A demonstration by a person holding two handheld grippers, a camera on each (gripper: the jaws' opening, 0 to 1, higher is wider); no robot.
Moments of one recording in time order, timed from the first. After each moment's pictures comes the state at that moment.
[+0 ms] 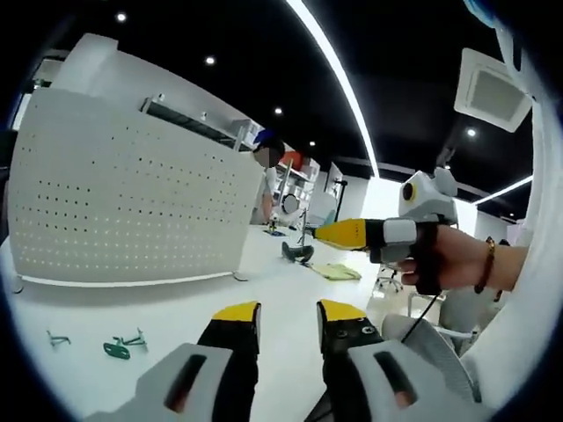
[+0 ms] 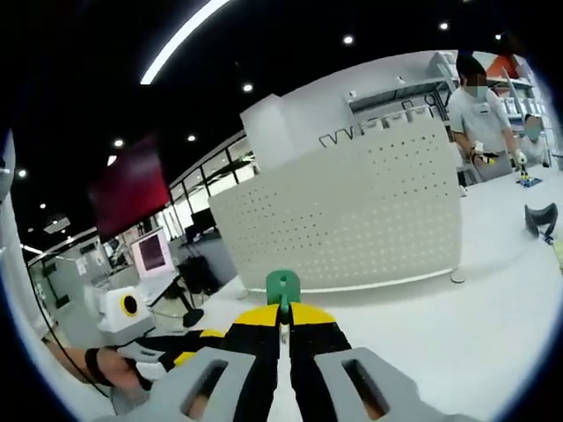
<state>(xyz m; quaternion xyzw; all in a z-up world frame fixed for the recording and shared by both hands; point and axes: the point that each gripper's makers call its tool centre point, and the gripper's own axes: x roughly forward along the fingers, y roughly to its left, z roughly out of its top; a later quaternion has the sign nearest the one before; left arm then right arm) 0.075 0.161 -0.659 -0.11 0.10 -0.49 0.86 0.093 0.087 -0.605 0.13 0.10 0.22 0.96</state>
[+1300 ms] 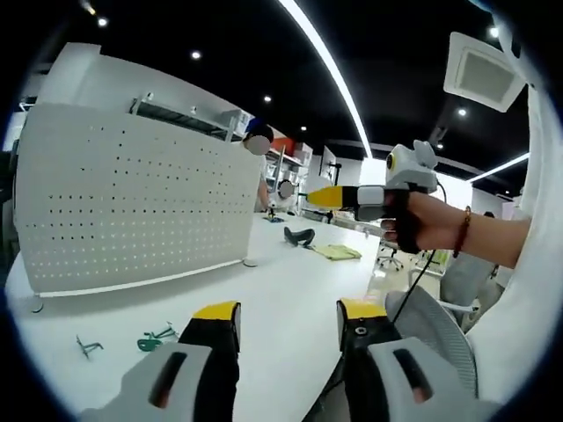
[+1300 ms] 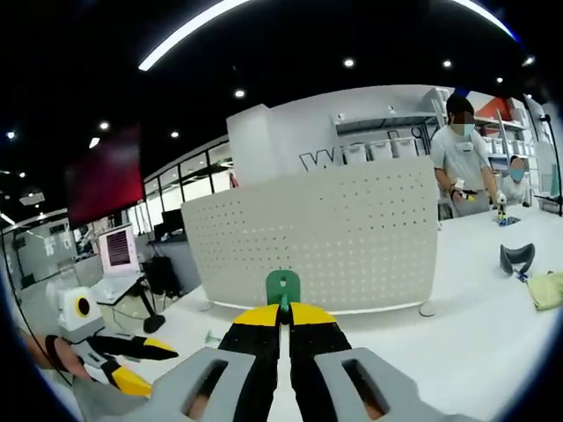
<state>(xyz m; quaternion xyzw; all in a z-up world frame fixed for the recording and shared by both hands) 0.067 0.213 -0.664 -0.06 0.10 -0.50 0.86 0.129 0.078 -0.591 0.07 0.07 0.16 0.98</state>
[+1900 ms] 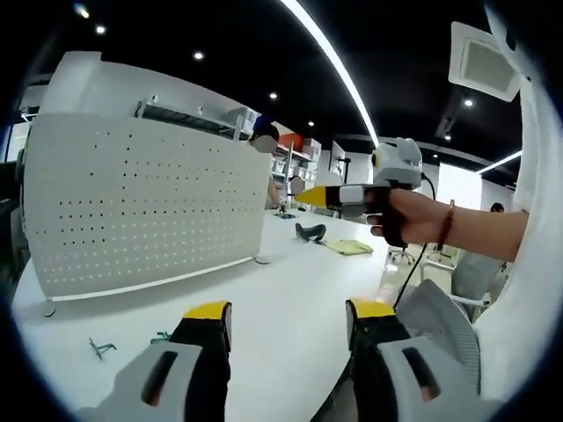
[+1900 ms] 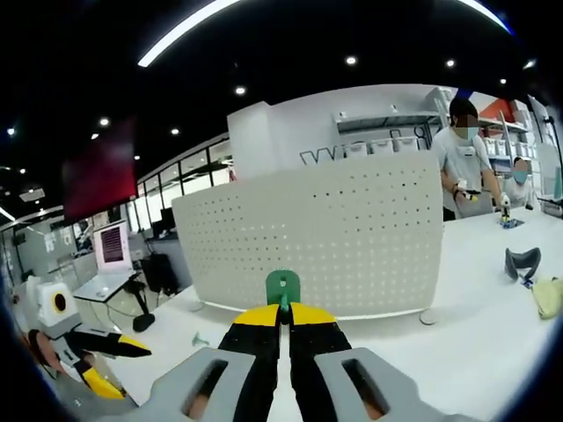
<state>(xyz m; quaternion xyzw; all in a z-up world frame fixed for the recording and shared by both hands) 0.075 0.217 -0.666 -0.04 0.10 -0.47 0.87 0.163 0.068 -0.601 0.06 0.08 0.16 0.98</state>
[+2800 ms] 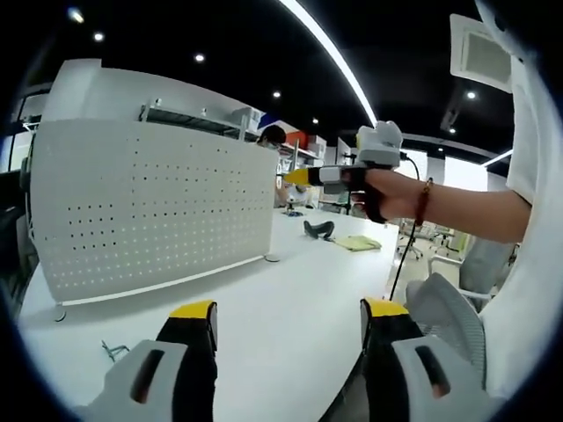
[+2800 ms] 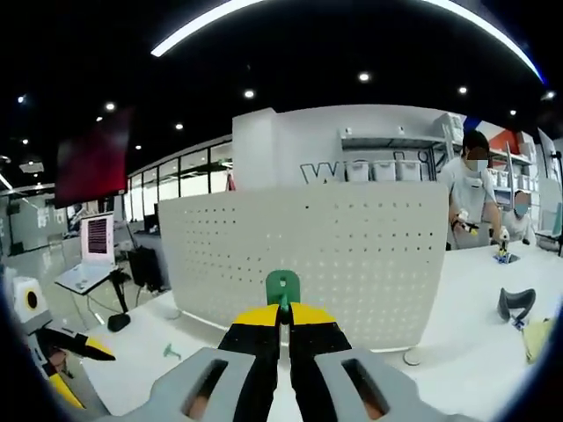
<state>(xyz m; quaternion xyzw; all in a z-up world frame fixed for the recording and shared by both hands) 0.078 0.229 -0.670 -0.02 0.10 -0.46 0.88 0.211 0.059 -0.573 0.01 0.04 0.15 0.99</state>
